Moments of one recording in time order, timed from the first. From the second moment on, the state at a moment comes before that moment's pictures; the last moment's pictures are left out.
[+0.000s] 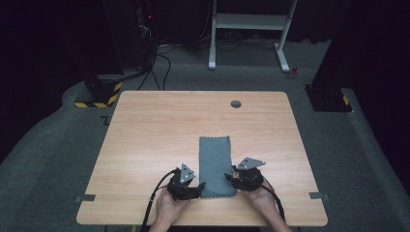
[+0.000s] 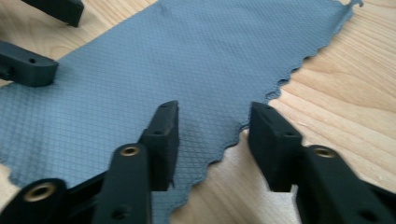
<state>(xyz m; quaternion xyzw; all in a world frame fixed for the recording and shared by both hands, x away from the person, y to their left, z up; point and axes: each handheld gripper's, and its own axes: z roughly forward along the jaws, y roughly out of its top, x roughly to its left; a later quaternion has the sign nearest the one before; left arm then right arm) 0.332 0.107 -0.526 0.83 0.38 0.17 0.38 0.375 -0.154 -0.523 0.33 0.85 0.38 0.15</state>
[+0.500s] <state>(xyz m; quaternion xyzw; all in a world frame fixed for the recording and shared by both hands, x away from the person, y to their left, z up) 0.335 0.113 -0.525 0.81 0.39 0.17 0.40 0.375 -0.167 -0.522 0.37 0.84 0.37 0.17</state>
